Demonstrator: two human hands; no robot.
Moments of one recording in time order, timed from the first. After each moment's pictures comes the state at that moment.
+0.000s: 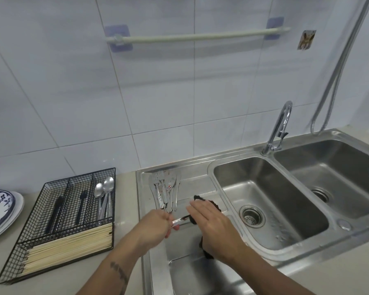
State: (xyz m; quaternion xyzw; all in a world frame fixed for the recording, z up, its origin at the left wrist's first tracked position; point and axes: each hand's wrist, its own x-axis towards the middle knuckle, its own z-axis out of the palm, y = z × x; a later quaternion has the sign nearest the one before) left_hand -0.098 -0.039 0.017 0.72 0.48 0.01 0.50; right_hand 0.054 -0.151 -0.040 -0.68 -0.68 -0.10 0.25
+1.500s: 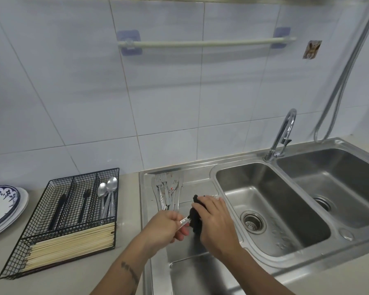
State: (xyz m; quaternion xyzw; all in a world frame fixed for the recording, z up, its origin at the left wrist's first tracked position) left_hand -0.090 -0.046 0.011 0.67 0.45 0.05 0.59; right_hand 0.059 -0.133 -0.050 -0.75 -0.60 -0.08 0.26
